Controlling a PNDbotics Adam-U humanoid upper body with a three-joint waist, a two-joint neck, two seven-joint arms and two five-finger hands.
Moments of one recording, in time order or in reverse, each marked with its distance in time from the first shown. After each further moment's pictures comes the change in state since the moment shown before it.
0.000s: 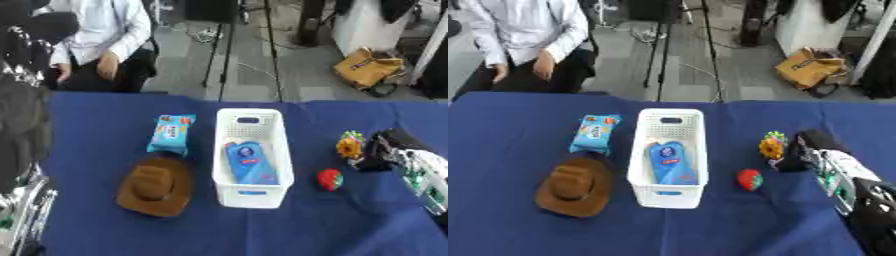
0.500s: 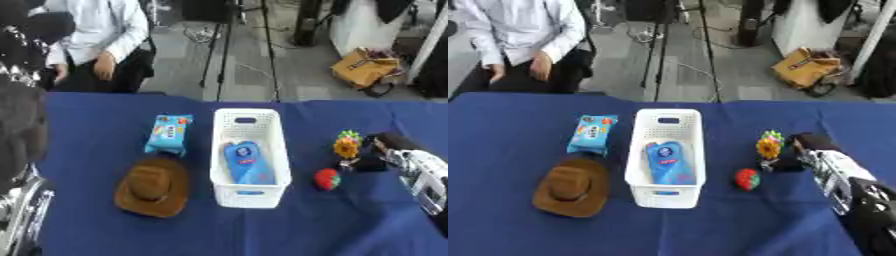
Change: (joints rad) left arm -0.001 0.000 0.000 0.000 0.000 0.001 -0.003; right arm -0.002 0.000 0.005 -0.006 0.008 0.027 0.092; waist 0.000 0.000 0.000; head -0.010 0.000
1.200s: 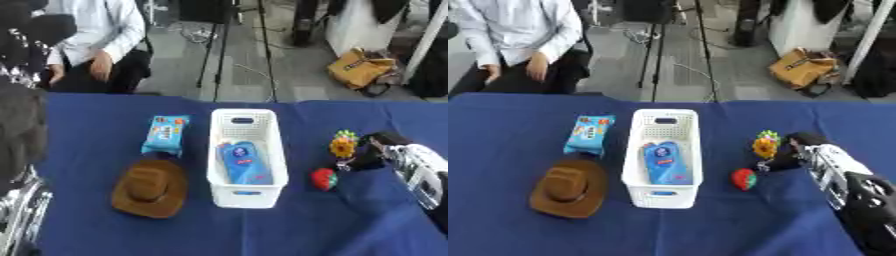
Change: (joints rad) left arm 0.000 0.000 -0.006 0.000 0.000 0.002 -0.011; right arm -0.010 -0.007 0.006 -0.018 0.024 0.010 0.111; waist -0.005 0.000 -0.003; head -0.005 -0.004
